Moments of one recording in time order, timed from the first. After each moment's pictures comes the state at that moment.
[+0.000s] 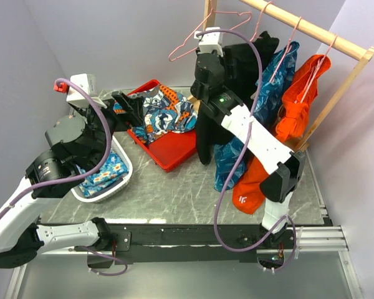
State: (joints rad) left arm -0.99 1.00 1.59 -0.48 -0.81 -0.31; right arm 0.70 1.85 2.02 -0.04 1.12 -0.42
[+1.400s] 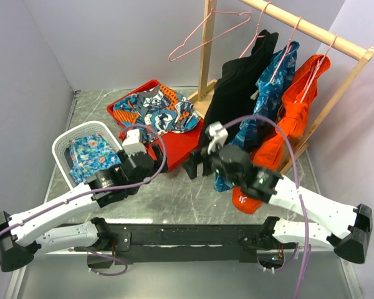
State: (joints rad) left arm -0.99 0.96 0.90 -0.52 -0.70 -0.83; right arm 0.98 1.04 0.97 -0.25 0.24 0.36
